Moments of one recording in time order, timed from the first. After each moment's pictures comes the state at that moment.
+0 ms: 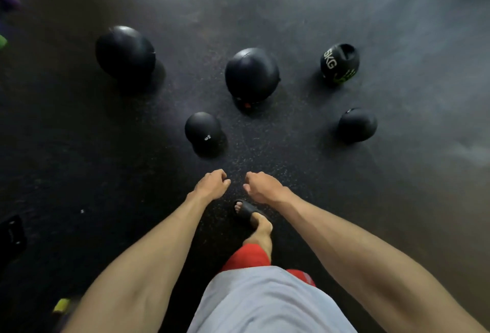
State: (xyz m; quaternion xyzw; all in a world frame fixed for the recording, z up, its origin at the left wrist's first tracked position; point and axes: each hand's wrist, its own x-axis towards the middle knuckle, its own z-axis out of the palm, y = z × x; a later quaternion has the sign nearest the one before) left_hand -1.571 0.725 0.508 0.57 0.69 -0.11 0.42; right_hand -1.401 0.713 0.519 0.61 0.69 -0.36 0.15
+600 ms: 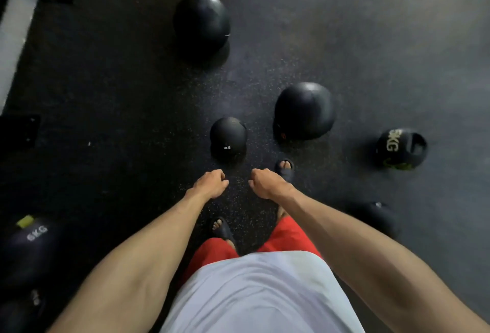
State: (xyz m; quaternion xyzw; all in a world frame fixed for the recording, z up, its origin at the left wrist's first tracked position) left_hand -1.574 0.881 0.487 0.35 0.80 -0.03 0.48; right_hand -1.416 0.976 0.502 0.40 0.80 -0.32 0.30
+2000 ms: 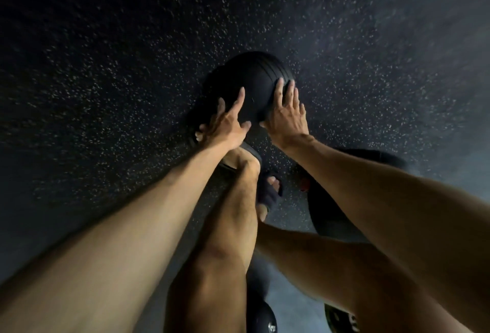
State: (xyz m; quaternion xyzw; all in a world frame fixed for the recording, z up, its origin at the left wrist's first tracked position) left_hand -1.657 1.100 0.004 -0.11 0.82 0.22 0.51; right_hand -1.656 1.254 0.007 0.08 0.89 -0.13 0.44
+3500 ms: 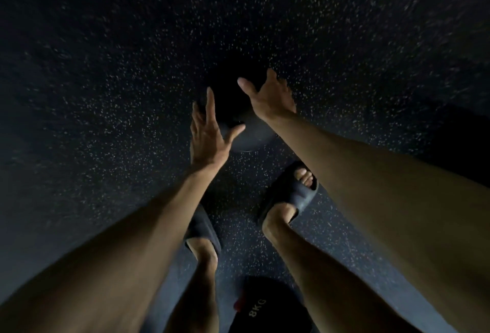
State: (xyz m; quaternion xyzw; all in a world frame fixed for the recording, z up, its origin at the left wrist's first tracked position) left_hand -1.884 1.019 -0.035 -0.42 0.81 0.35 0.19; right_hand -2.037 1.091 -0.046 -0.07 0.87 -0.18 0.45
